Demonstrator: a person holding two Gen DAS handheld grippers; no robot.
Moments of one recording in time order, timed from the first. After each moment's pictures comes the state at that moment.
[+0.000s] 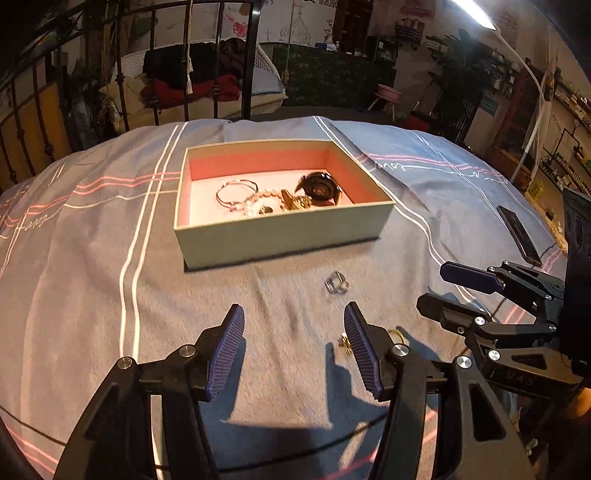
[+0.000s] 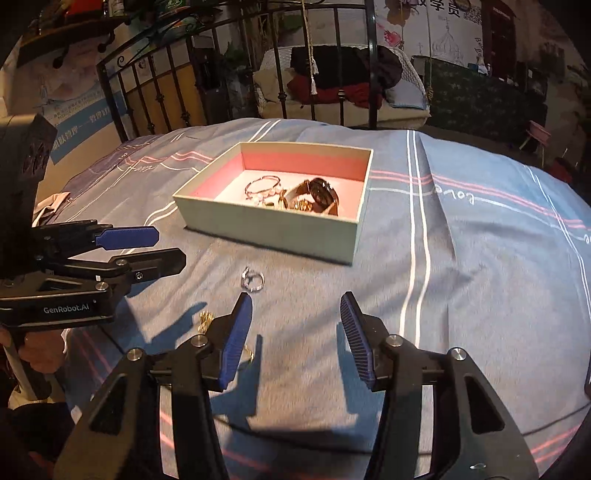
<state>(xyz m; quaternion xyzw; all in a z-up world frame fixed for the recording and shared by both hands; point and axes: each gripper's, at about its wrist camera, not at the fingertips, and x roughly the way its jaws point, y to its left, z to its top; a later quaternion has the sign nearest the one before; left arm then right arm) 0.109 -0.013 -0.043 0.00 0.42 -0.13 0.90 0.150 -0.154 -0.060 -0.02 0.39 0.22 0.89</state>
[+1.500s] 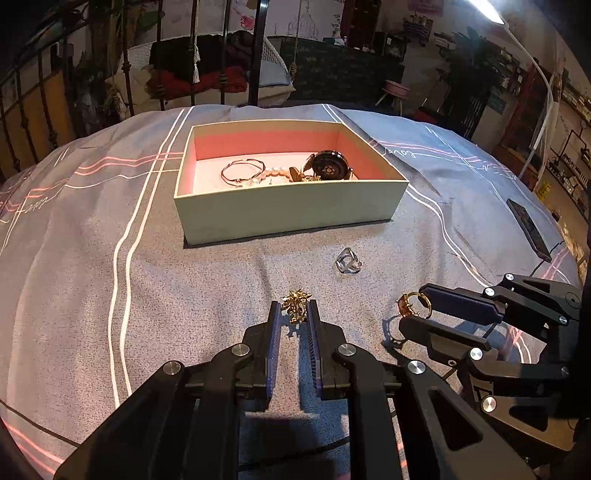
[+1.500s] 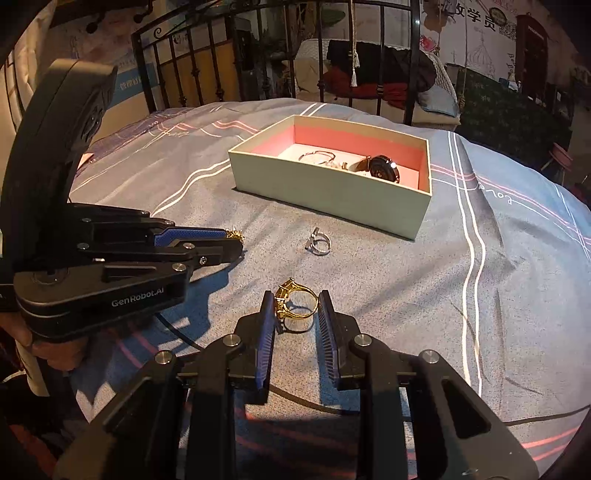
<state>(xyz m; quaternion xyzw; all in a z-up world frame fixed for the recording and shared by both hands) 0.115 -0.008 -0.056 -0.01 0.43 -0.11 0.90 0.133 -0.112 -0.056 -0.07 0.37 0.27 0.88</state>
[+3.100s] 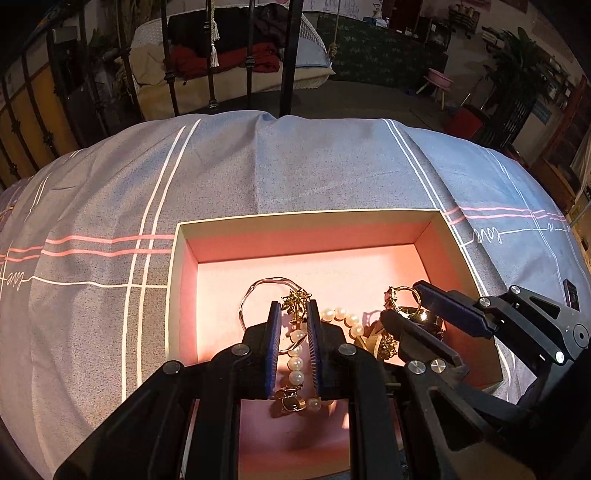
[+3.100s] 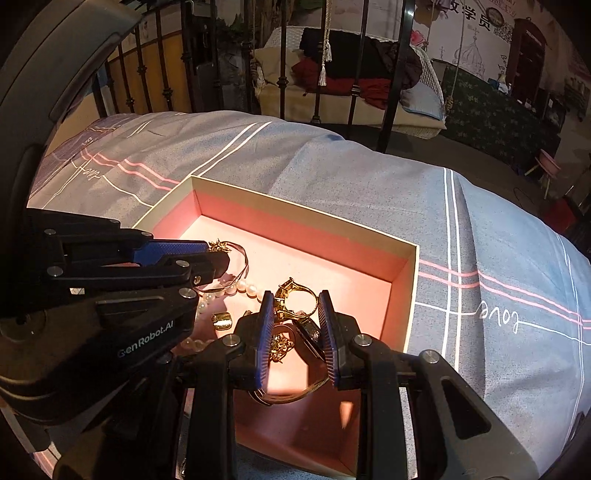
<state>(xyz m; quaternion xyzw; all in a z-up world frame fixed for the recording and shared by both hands) 0.297 -0.002 -0.048 -0.02 0.49 -0.05 0.87 0.321 -0.071 -0.053 -0.11 0.41 0.21 0.88</state>
